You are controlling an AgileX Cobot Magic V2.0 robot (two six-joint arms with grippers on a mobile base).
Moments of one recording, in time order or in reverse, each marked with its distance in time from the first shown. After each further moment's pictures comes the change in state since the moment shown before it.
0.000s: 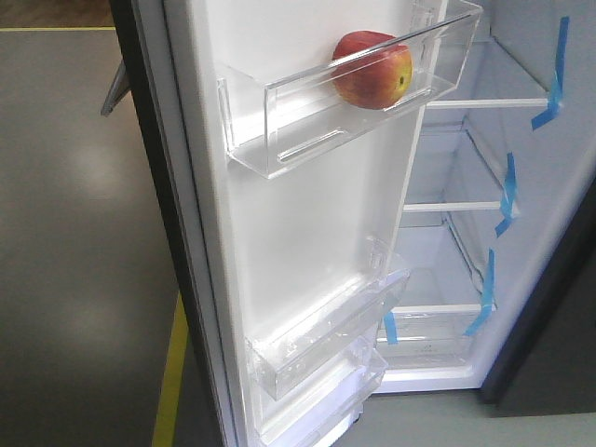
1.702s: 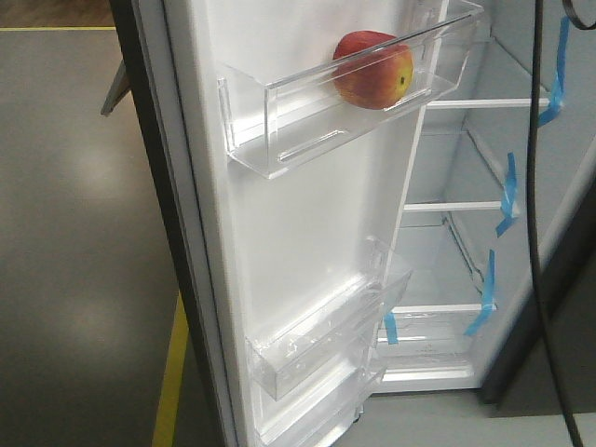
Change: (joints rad) left arm 0.000 -0.203 0.408 0.110 0.388 0.722; right arm 0.000 1.290 -1.181 0.264 0.054 -0.242
